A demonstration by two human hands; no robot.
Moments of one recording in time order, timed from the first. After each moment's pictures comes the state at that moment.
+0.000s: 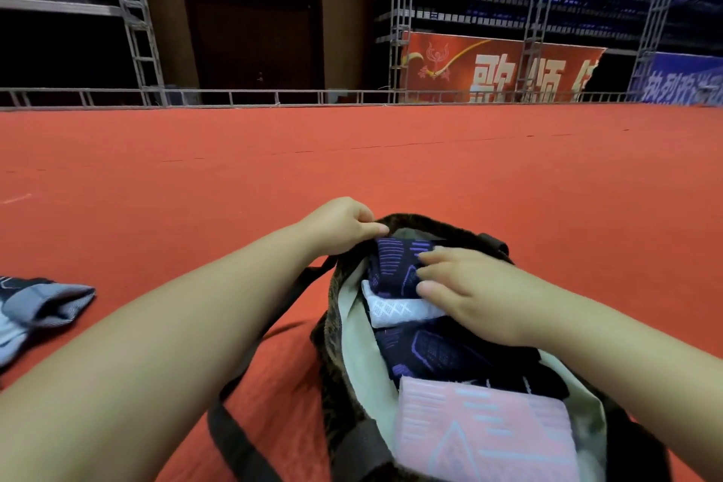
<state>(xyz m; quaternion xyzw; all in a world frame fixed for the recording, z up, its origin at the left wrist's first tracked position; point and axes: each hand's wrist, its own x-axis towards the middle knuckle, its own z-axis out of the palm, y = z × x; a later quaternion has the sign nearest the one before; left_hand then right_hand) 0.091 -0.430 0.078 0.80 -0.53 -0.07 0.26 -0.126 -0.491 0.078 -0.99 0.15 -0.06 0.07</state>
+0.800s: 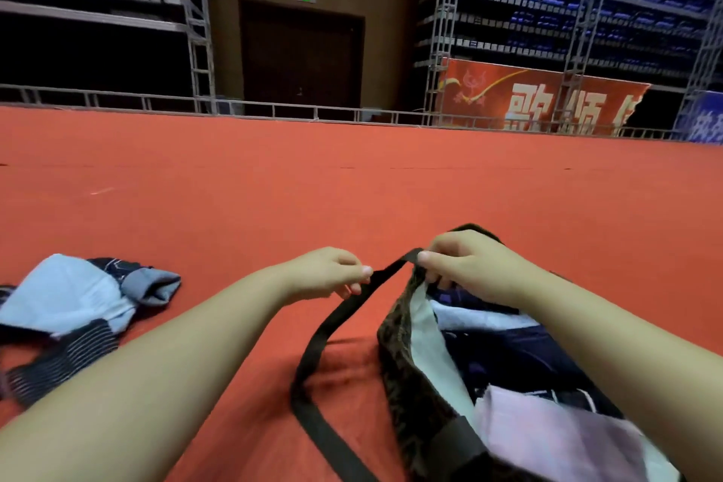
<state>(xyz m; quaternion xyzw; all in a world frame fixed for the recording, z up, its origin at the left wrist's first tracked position) 0.118 -0.313 0.060 0.78 -0.47 -0.24 0.33 -0.065 -0.459 0.104 -0.95 0.14 -0.13 0.26</state>
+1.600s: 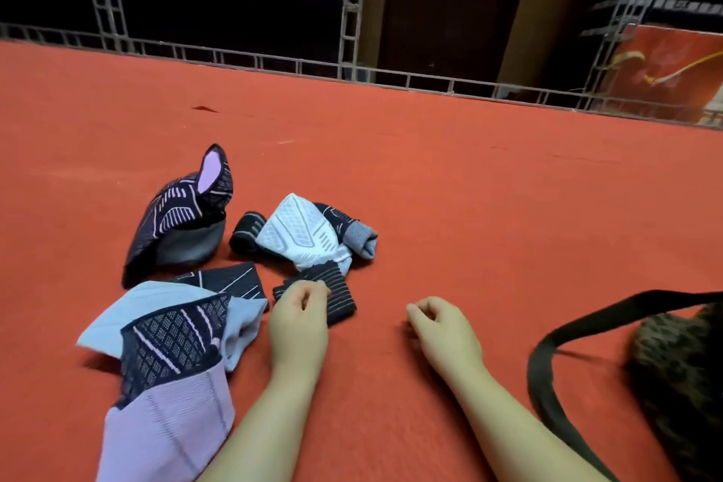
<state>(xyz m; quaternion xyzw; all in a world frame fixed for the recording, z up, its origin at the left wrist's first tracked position) 0.186 -0.048 -0.071 0.72 -0.03 0.16 0.67 0.145 -0.222 -0.078 -0.89 0.23 -0.12 0.37</state>
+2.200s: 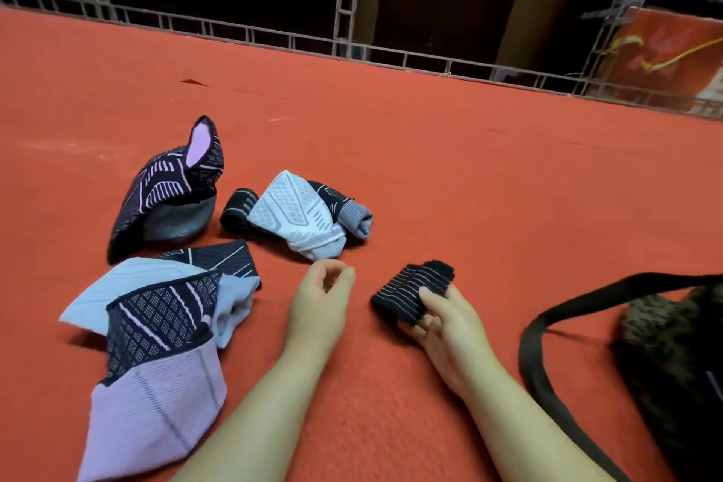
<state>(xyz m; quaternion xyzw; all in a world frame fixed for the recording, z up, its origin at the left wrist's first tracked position) 0.194 -0.058 -0.072 0.73 -0.08 0.06 0.67 0.133 -0.199 -0.066 -0.56 0.14 -0.11 0.81</state>
